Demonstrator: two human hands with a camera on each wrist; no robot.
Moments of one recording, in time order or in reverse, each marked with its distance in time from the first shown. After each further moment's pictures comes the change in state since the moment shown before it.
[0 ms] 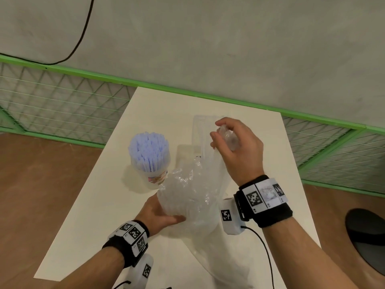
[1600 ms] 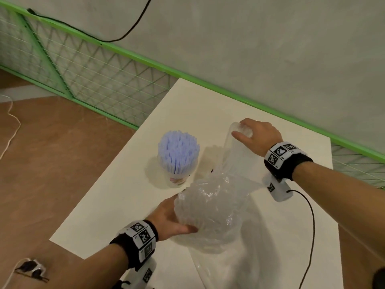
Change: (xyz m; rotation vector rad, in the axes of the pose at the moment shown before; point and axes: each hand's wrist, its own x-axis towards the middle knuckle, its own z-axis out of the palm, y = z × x) left_hand -0.004 0.013 -0.002 0.016 -0.003 -0.040; right_hand 0.118 0.119 0.063 -0.682 -0.694 0.090
